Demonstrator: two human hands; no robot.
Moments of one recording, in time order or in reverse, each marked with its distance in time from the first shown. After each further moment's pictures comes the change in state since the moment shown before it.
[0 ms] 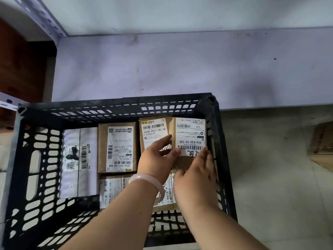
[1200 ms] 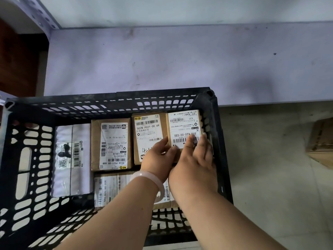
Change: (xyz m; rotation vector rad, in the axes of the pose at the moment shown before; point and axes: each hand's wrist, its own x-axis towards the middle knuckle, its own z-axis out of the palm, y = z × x) left_hand 0.003 -0.003 0.011 0.114 -0.037 -0.122; right_hand 0.018 -0.002 0.001 -0.379 -0.036 -0.177
